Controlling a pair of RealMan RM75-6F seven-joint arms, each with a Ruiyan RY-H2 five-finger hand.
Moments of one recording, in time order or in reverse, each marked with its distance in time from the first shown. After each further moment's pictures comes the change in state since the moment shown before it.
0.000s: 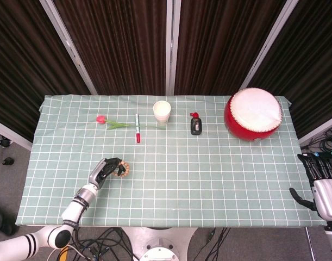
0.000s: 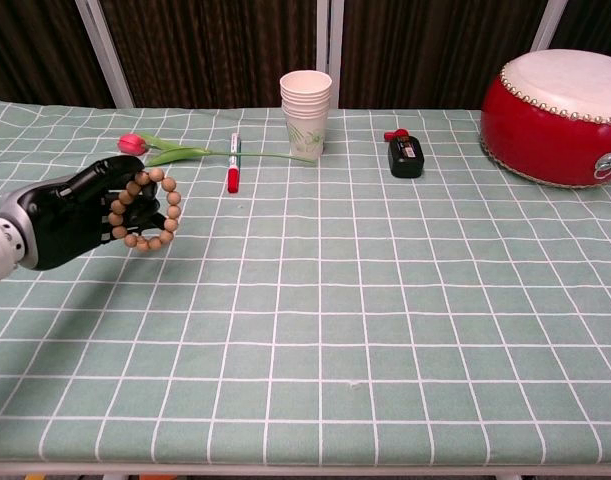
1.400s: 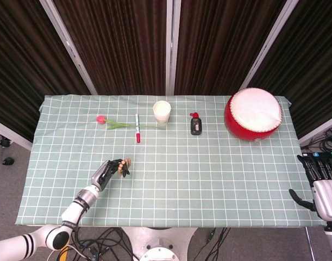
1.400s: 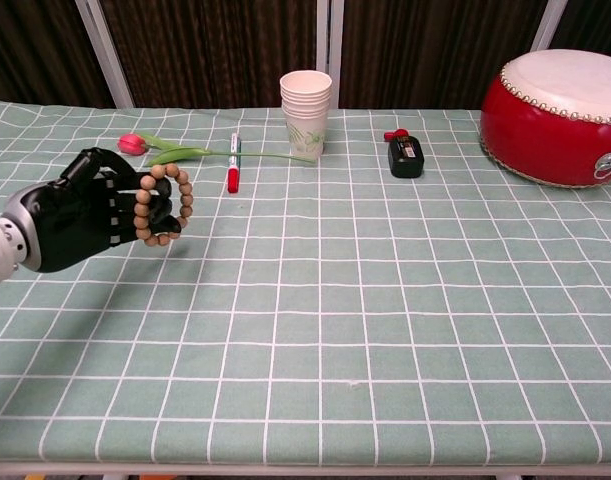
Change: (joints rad) left arm -0.011 0.030 0.018 -0.034 0.057 -0.021 -0.085; right arm -0.001 -0.004 -0.004 0.005 0.005 -0.011 0.006
